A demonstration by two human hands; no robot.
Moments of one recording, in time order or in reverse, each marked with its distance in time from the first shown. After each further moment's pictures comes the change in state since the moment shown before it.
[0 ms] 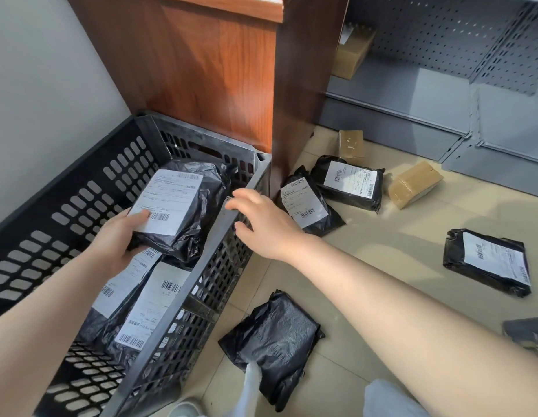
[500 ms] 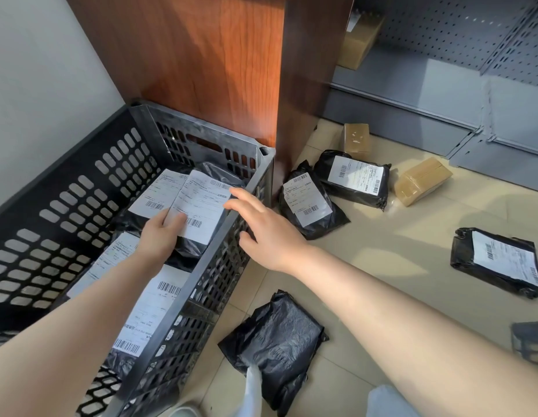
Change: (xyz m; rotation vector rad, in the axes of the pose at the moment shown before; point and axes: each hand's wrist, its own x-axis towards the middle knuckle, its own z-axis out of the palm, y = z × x) left_hand 0.035 -0.046 0.045 0.255 0.003 0.138; right_hand -0.001 0.011 0.019 -0.031 0.007 -0.053
